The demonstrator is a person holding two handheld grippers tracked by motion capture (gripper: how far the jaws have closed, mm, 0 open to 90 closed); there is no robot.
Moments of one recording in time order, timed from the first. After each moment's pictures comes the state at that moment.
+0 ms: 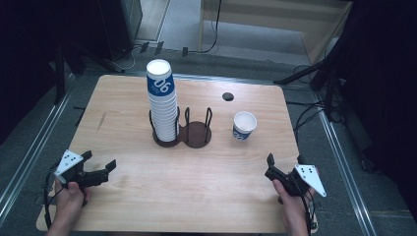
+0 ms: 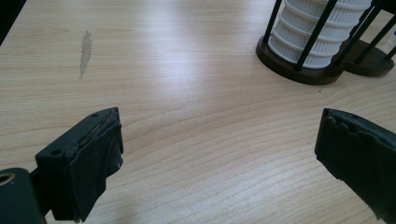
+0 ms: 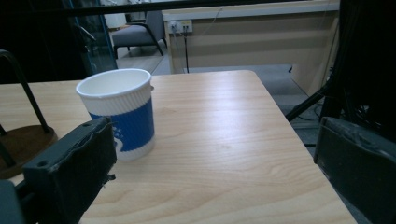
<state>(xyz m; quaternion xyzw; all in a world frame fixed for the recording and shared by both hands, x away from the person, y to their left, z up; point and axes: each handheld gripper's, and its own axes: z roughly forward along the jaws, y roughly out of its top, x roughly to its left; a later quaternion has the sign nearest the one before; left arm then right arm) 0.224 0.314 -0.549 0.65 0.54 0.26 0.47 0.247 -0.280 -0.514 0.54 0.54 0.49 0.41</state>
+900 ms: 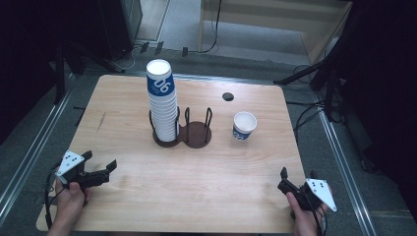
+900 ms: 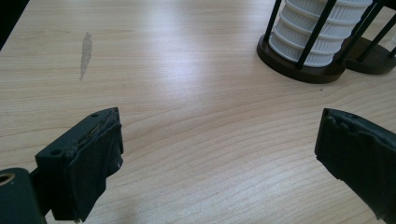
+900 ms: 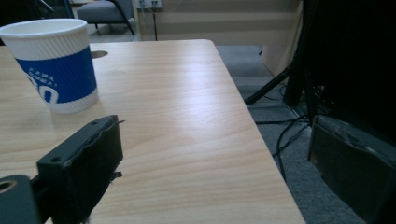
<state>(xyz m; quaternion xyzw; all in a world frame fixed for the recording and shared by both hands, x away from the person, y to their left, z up) 0.224 0.311 -0.550 0.65 0.54 0.27 0.46 0.221 -0.319 -0.541 0.58 0.55 0.43 0.43</state>
